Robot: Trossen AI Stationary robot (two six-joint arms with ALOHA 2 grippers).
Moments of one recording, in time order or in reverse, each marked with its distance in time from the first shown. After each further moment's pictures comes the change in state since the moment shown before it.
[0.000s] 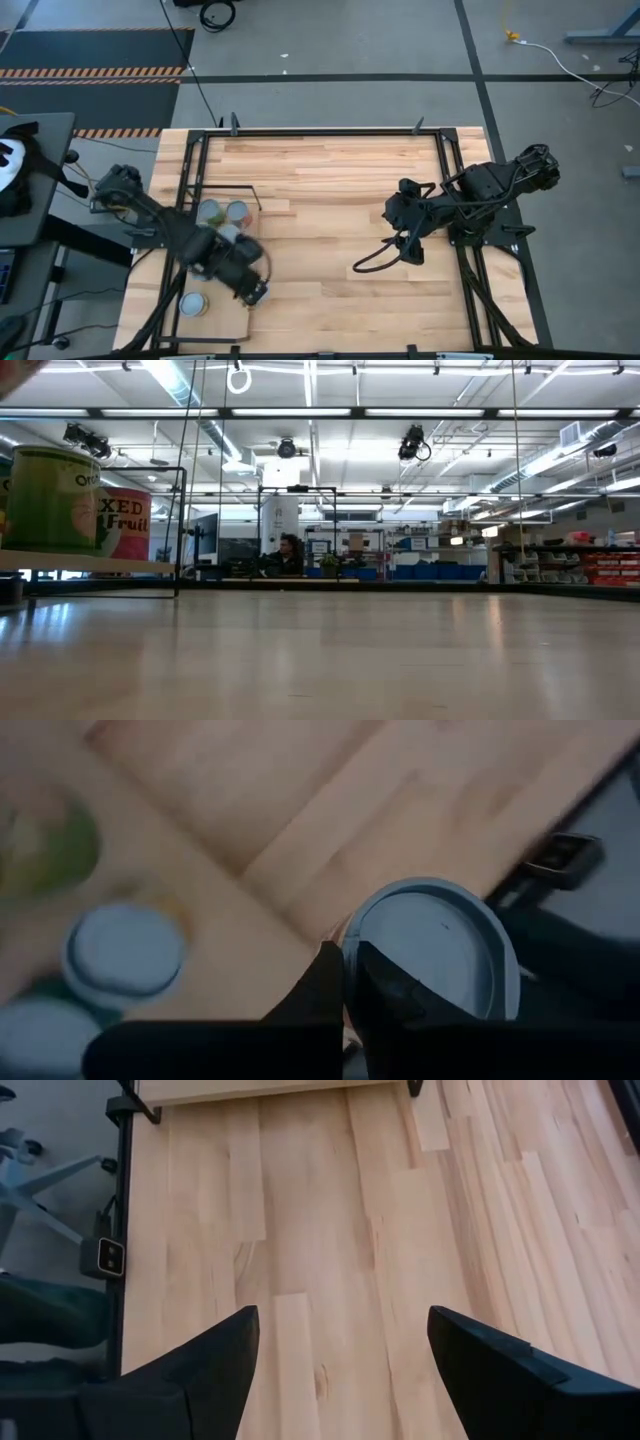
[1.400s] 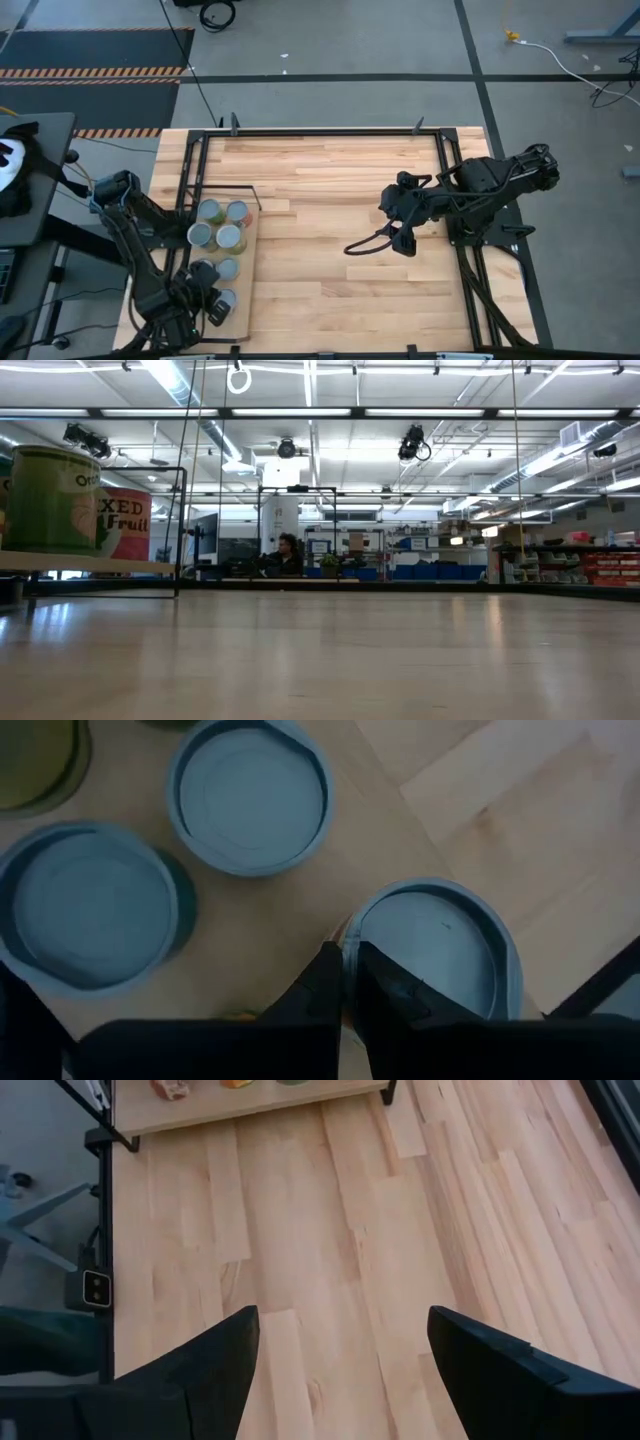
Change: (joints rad) left arm -0.532 0.032 -0.276 0.004 -0.347 -0.717; right arm -0.064 0.000 0.000 0.021 0.002 0.017
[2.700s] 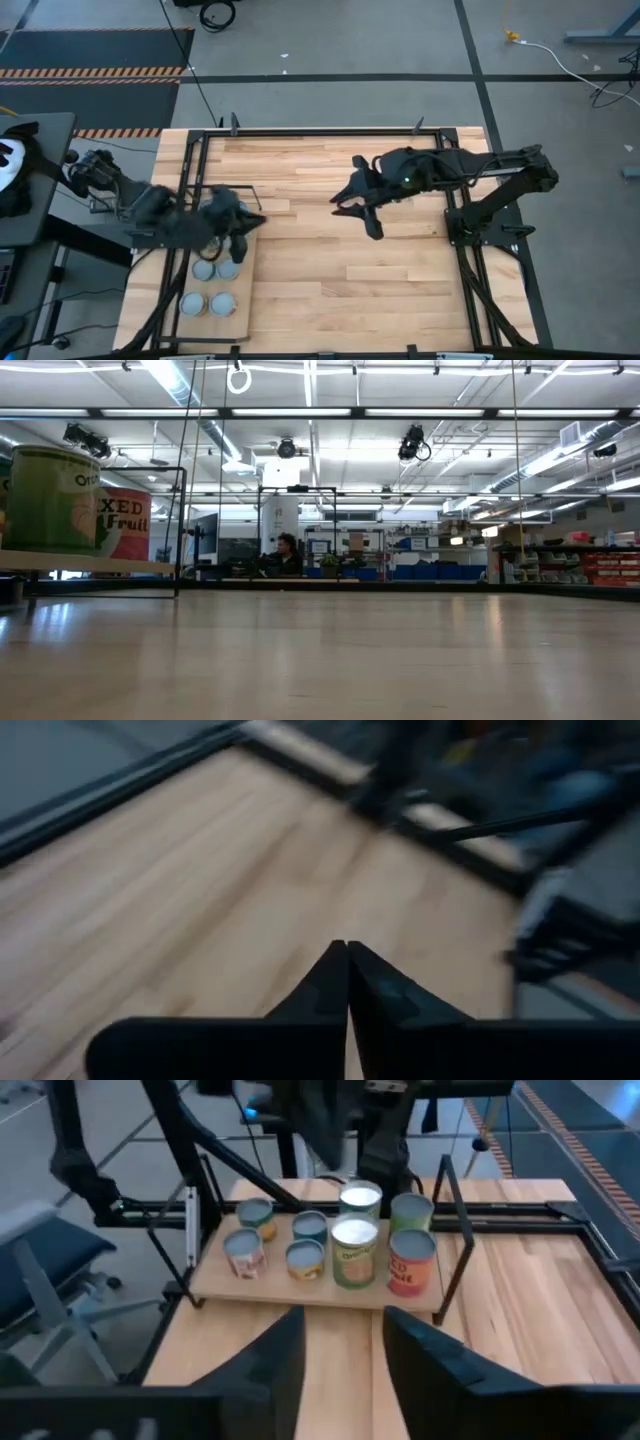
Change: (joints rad) left arm 0.546 -0.381 0.191 0.264 -0.359 1.225; right arm -0.228 -0.005 -0.161 0.686 -0.277 -0.430
